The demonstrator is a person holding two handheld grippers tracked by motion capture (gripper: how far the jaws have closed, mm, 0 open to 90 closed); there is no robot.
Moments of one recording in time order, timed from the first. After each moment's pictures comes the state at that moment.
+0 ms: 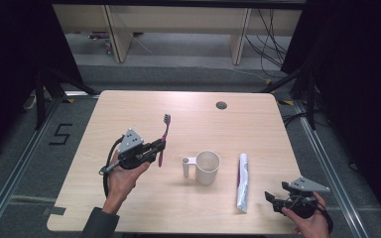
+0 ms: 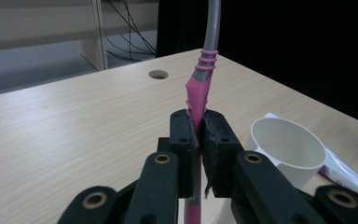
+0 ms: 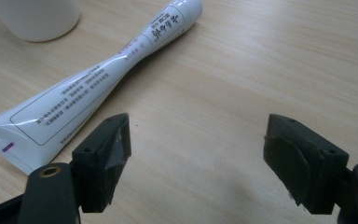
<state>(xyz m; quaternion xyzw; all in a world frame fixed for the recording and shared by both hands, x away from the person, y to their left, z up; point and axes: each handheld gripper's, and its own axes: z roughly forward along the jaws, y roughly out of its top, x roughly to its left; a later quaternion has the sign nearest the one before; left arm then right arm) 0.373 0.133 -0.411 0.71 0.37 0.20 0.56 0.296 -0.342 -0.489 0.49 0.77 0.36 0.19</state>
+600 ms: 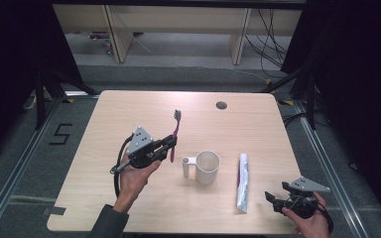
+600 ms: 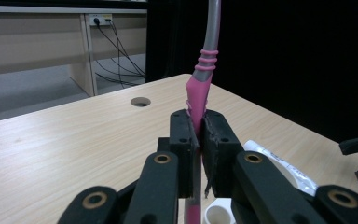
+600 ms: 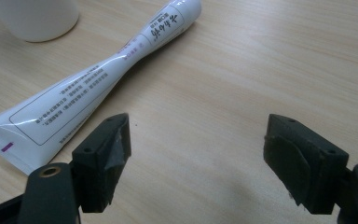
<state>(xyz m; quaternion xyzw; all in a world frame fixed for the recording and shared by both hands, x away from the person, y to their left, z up) 0.371 0.104 -0.401 0.70 0.34 0.21 0.59 0.298 -0.344 -0.490 0.48 0.77 0.36 0.20</state>
